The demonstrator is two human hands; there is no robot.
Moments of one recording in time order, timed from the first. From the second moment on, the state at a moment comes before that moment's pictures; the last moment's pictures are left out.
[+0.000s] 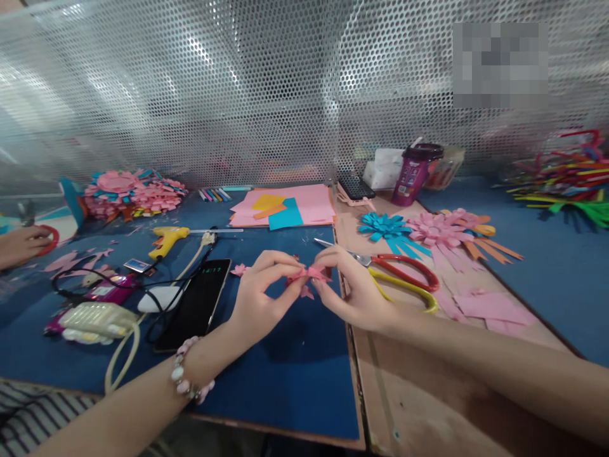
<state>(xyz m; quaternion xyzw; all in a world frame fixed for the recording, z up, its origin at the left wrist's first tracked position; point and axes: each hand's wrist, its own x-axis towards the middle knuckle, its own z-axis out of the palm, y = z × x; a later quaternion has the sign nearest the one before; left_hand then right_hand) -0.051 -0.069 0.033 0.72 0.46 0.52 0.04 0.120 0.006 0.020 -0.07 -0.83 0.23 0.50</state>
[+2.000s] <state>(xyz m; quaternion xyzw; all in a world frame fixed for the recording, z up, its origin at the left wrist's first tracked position) -0.046 -0.084 0.044 0.90 0.24 0.36 0.02 0.154 -0.018 0.005 0.08 -0.85 0.12 0.50</state>
